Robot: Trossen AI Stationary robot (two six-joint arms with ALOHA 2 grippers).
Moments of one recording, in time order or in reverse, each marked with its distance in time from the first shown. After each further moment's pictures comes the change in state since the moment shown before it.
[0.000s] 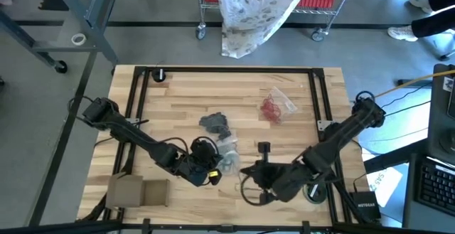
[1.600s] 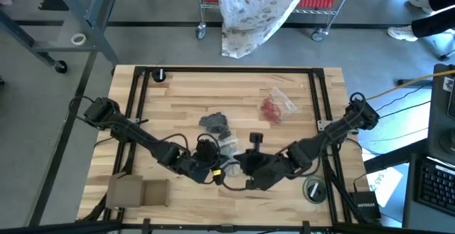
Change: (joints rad) left arm 0.022 0.003 0.000 0.136 0.023 0.031; right arm -0.129 0.073 -0.009 -0.063 -0.012 0.062
